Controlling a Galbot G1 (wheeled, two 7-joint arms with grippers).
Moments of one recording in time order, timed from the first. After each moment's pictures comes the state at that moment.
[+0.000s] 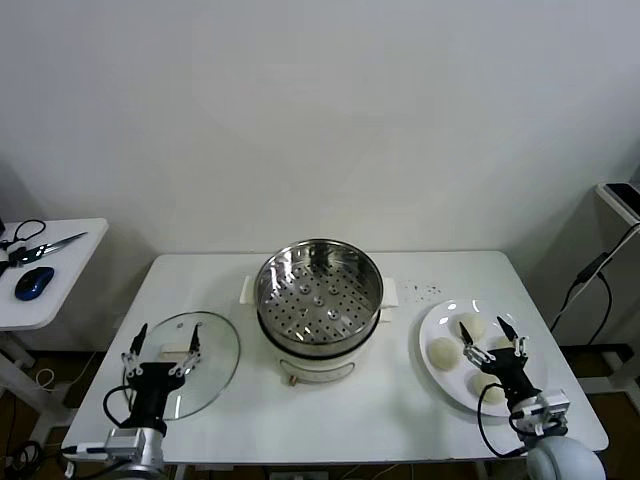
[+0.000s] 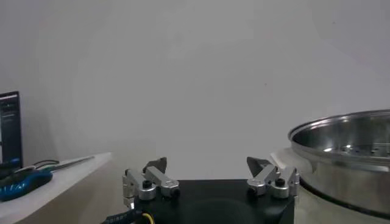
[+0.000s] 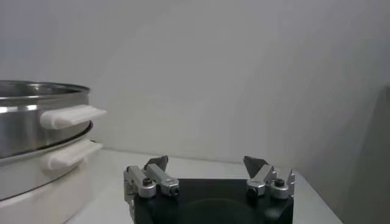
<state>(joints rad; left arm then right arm) 1.61 -1.55 -0.72 -2.08 0.08 -0.02 0.05 -1.41 1.10 0.65 1.73 0.35 0.02 -0.18</state>
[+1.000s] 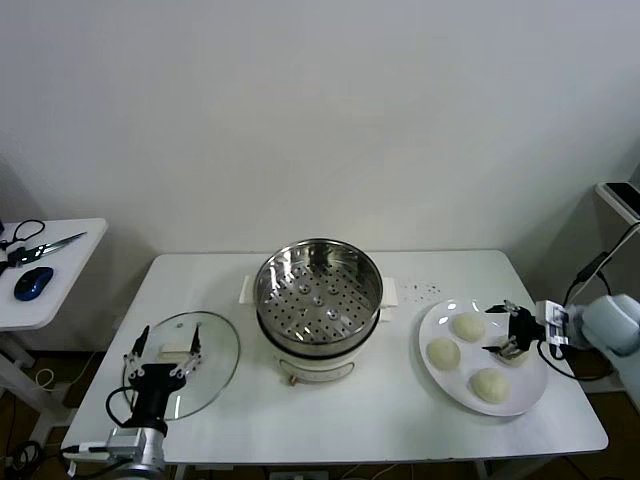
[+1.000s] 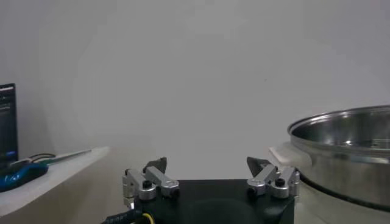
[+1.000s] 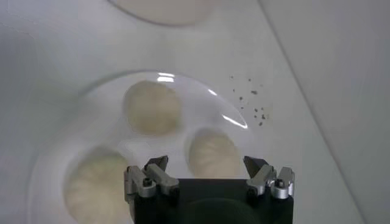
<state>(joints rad) 1.60 -1.49 -0.70 -2.04 0.02 -0.03 0.00 -0.37 0.56 -0.28 1.21 -0.06 -0.06 -1.03</state>
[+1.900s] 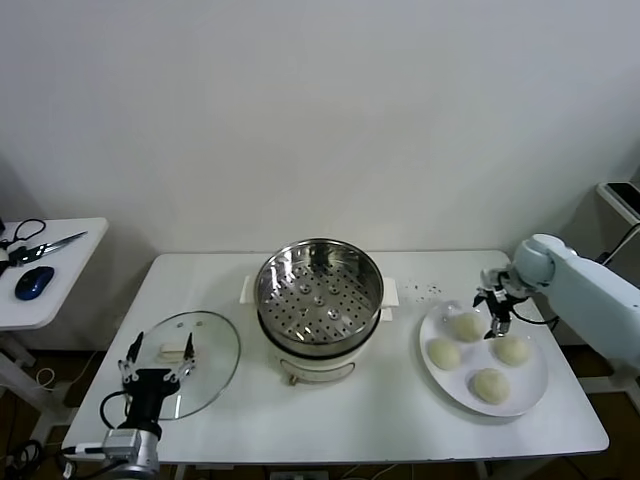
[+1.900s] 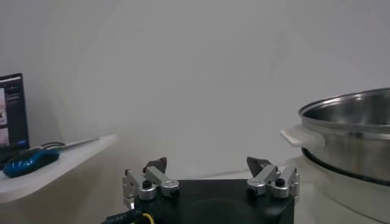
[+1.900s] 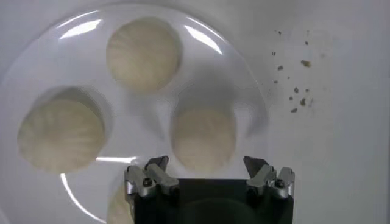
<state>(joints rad) 1.61 -1.48 -0.71 -2.01 0.02 -0.02 0.00 -0.01 0.81 -0.76 0.88 -0.18 -0.04 -1.13</state>
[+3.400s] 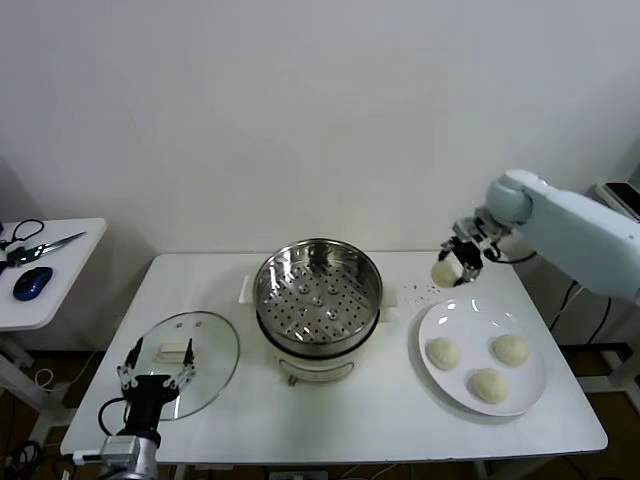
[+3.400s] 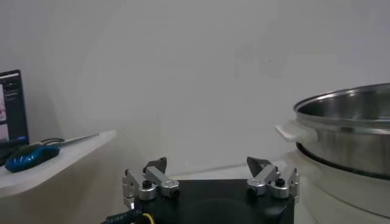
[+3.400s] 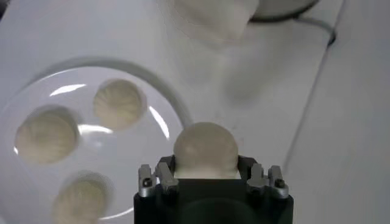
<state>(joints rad) 1.65 -1.48 -0.71 -2.04 0.02 -0.01 -0.01 0.55 0.90 -1.18 1.09 0.02 0.20 -1.20</state>
